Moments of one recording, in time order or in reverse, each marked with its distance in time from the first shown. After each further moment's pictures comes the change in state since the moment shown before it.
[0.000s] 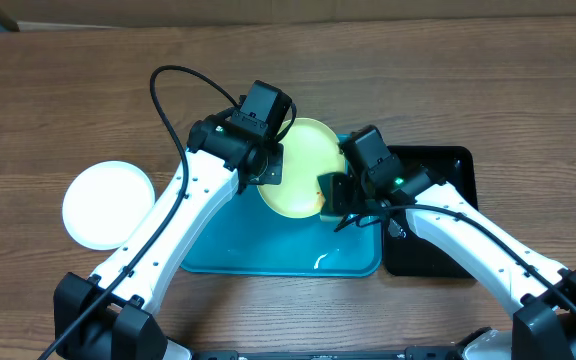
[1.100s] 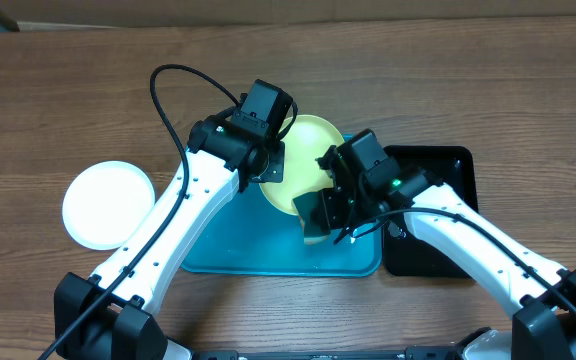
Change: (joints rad) left arm -0.004 0.000 0.000 0.023 0.000 -0.004; right arm 0.002 0.000 0.003 -0.018 -0.316 -0.152
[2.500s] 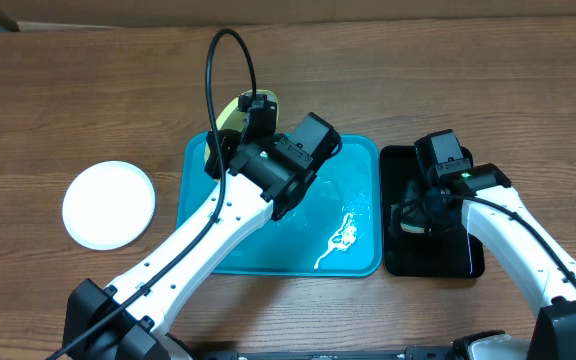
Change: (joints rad) left arm -0.211 -0.013 -0.001 -0.115 -0.969 -0.067; right arm -0.330 -0.089 -0.142 -0.147 0.520 0.064
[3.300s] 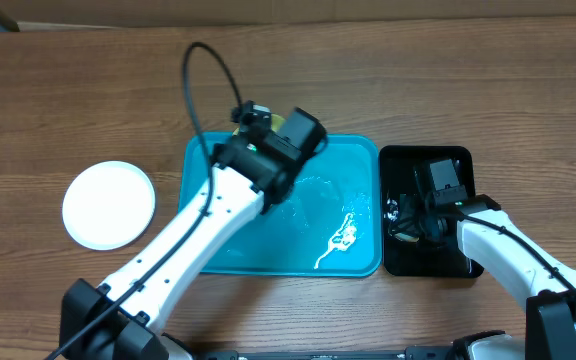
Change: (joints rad) left arm 0.100 -0.010 0.000 -0.064 0.422 -0.041; right arm -0.003 0.000 -0.241 0.327 -0.053 0.090
